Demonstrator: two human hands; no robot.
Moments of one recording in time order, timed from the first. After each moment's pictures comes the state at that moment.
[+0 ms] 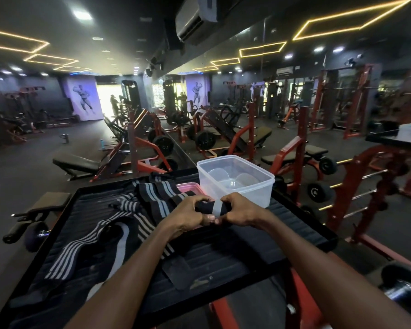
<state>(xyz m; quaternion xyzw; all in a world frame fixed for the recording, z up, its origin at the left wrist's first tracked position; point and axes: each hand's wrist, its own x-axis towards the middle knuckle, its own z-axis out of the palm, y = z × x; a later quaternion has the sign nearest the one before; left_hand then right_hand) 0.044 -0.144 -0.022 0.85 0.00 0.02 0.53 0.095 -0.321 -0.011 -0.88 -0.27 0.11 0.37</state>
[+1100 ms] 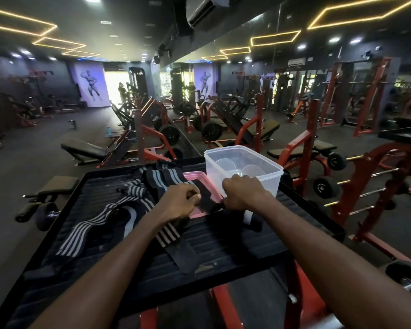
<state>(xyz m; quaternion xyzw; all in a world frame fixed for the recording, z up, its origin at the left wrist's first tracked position) 0.021 -0.113 -0.015 0.95 0.01 0.15 0.25 0.074 -0.297 0.021 -0.95 -0.31 -0.07 -0.03</state>
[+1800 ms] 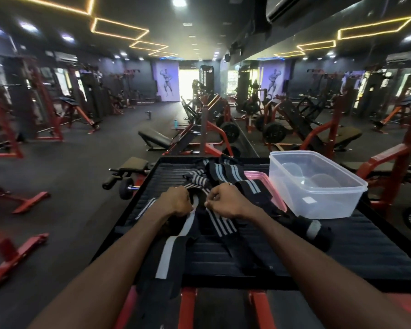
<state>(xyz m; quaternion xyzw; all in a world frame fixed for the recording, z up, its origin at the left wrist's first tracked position) -0.062 -0.002 -0.018 0.95 0.28 0.02 0.13 0.030 -0.156 -0.015 -0.84 -0.44 0.10 0.29</state>
